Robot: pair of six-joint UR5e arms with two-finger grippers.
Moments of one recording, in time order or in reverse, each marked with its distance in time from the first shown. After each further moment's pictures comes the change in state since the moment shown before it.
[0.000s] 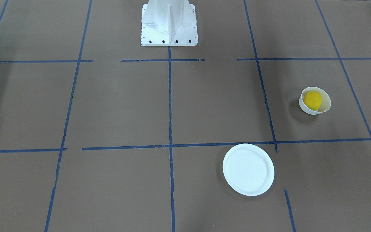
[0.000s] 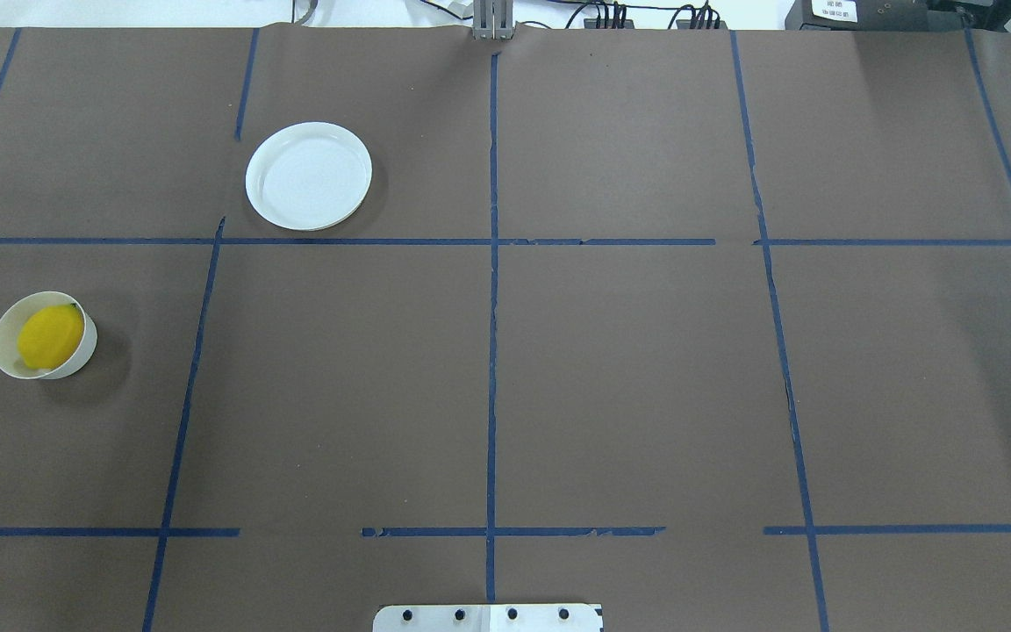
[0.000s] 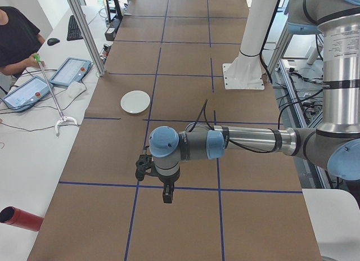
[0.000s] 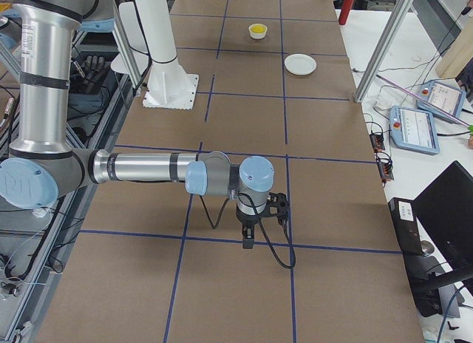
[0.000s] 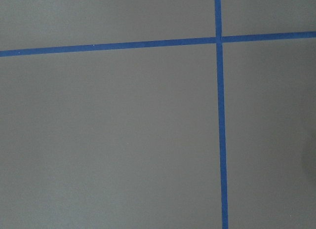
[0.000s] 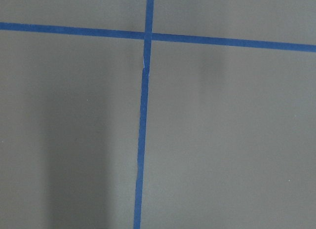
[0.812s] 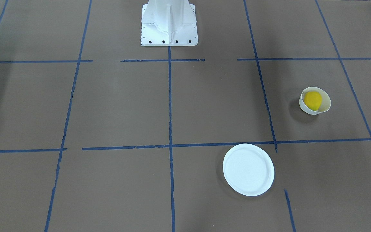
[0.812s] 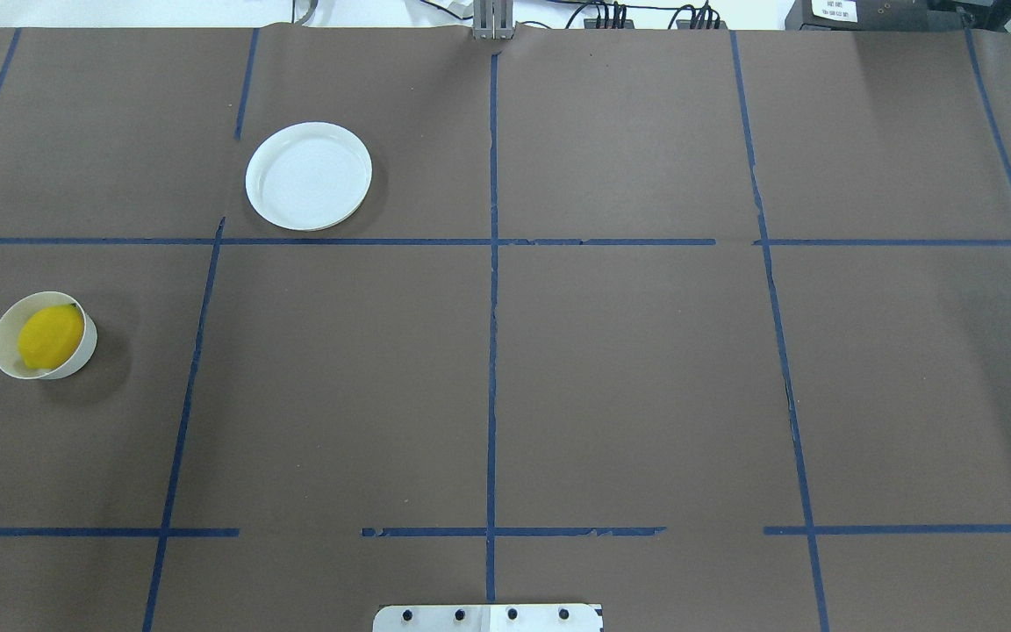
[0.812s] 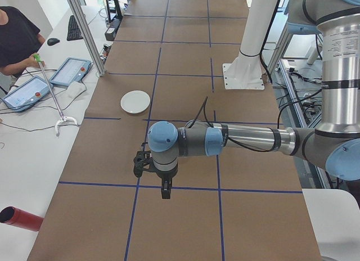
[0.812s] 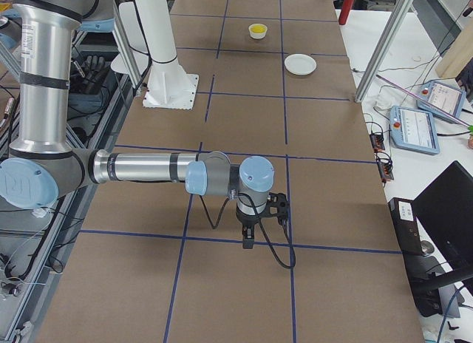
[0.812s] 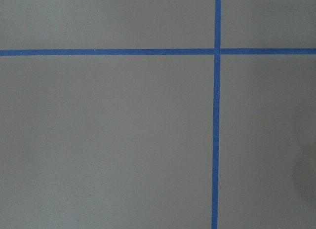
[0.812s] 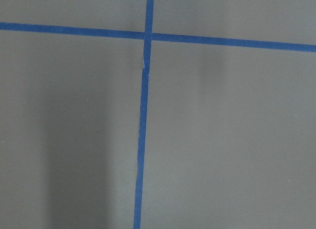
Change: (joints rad) left arm 0.008 -0.007 -0.017 -0.016 -0.005 -0.069; right arm 0.000 0.000 0.000 0.000 0.000 0.000
